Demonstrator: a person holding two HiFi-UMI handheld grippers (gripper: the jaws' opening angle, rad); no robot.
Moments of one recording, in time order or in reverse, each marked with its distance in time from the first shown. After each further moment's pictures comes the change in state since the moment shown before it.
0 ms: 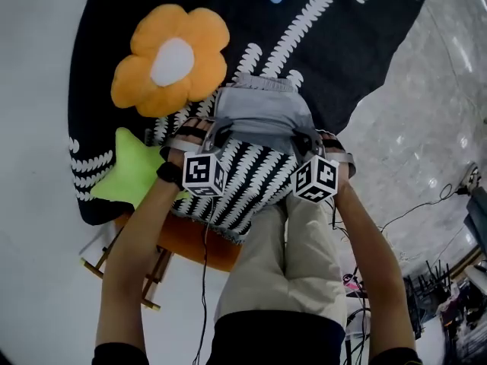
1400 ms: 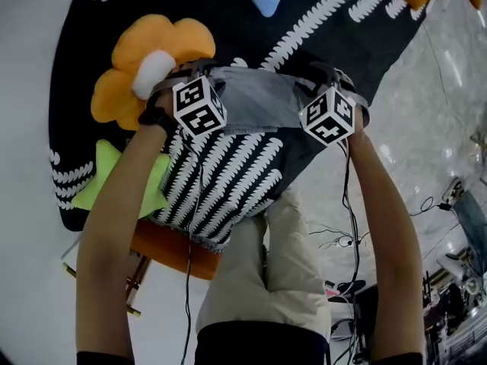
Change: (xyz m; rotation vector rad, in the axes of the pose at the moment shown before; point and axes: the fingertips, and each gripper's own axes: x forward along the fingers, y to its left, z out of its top) left arm 0.073 0.168 -0.017 -0.317 0.135 0.005; right arm 0.037 -0.220 0.011 -0.001 0.006 -0.137
